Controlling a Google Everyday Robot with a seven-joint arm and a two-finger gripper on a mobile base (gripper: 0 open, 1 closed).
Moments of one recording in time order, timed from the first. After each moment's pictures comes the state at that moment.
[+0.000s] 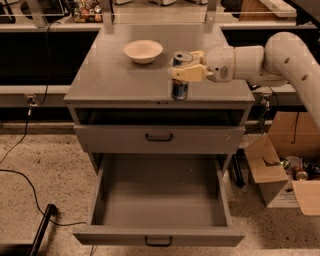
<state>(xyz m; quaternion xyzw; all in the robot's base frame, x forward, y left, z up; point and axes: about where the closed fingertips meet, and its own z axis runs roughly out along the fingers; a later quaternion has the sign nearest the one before) 0.666 -0.057 0.928 -0.48 0.59 0.40 0.51</state>
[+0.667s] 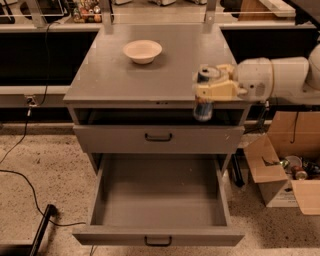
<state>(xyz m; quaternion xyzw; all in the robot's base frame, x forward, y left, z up) 0.571 -0.105 0.936 -0.49 0.60 0.40 0.49</state>
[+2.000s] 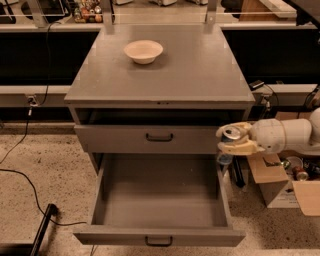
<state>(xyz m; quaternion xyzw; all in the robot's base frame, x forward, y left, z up) 0.542 -0.196 0.764 -0.53 0.58 0.41 0.47</state>
